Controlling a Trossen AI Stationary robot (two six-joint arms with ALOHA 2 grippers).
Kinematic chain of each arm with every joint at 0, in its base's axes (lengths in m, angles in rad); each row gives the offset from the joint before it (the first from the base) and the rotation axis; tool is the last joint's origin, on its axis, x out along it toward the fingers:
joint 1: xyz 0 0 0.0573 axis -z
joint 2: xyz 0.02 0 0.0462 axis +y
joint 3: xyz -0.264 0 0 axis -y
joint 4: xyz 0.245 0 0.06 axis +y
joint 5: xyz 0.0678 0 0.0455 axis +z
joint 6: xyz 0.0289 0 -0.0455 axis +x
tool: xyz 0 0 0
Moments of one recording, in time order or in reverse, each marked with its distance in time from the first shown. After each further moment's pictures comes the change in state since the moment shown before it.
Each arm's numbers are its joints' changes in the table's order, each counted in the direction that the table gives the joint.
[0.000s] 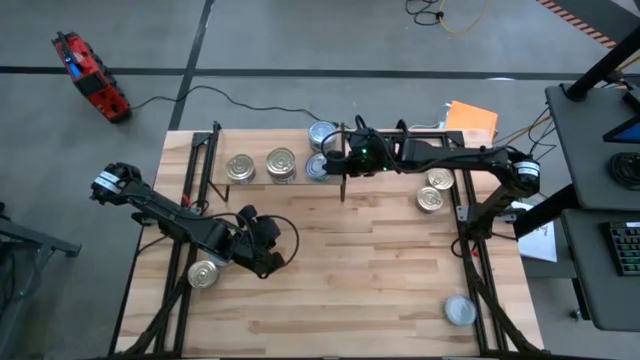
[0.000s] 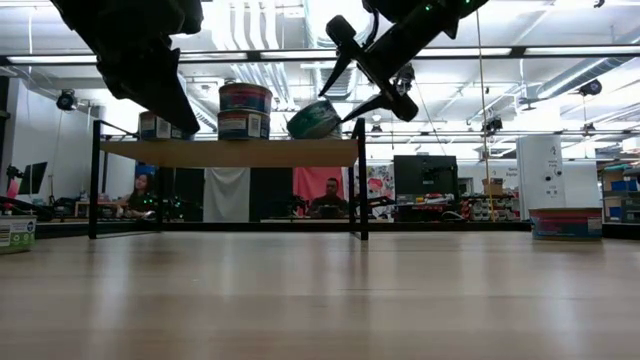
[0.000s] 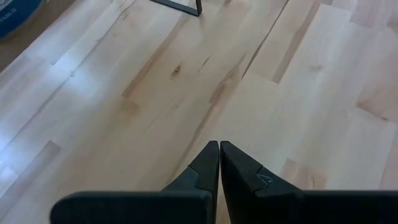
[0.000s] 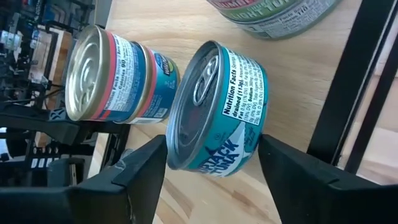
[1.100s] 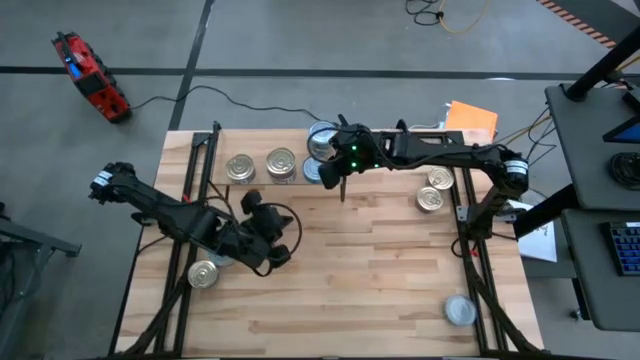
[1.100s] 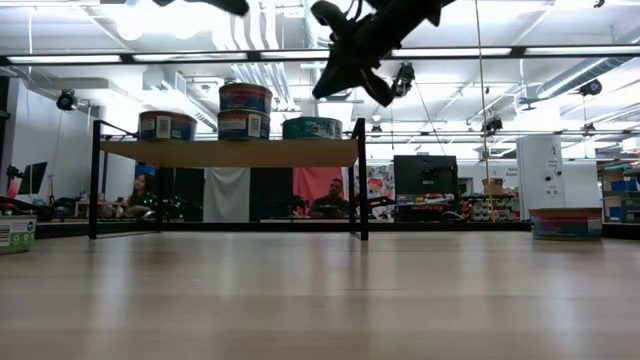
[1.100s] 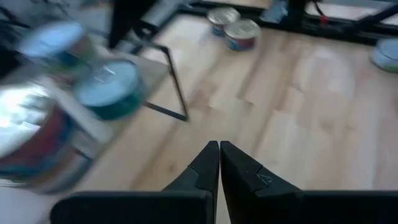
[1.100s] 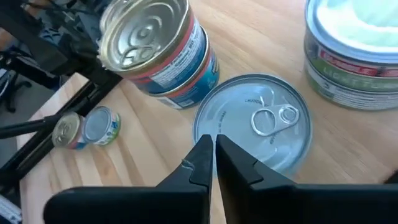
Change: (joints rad) left arm 0.002 -0.014 0.323 0.051 0.149 0.230; right arm -0.020 0.081 0.172 0.103 0.019 -0.513
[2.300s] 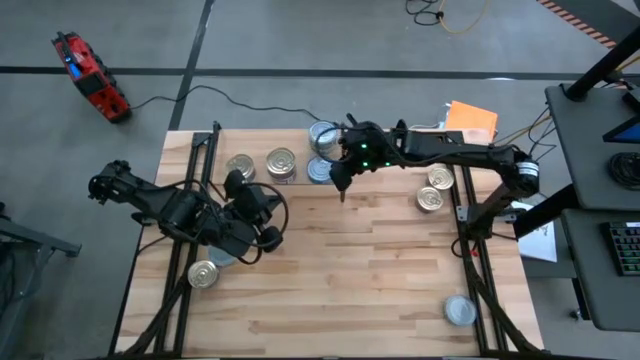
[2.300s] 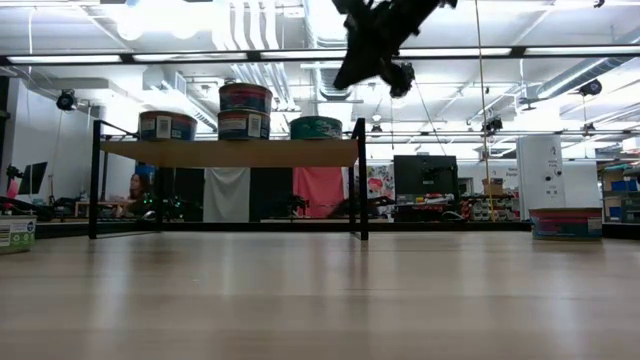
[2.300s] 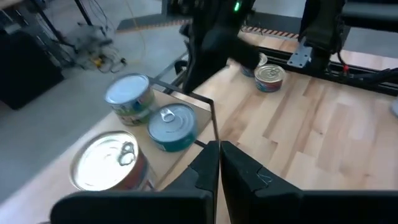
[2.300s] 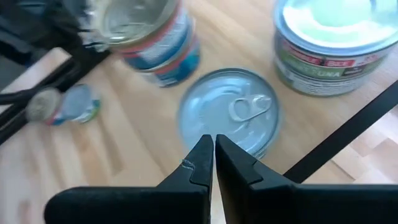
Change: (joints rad) left arm 0.001 0.002 0.298 0.284 0.125 -0.036; right arm -0.010 -0.071 0.012 0.151 -0.037 -0.098
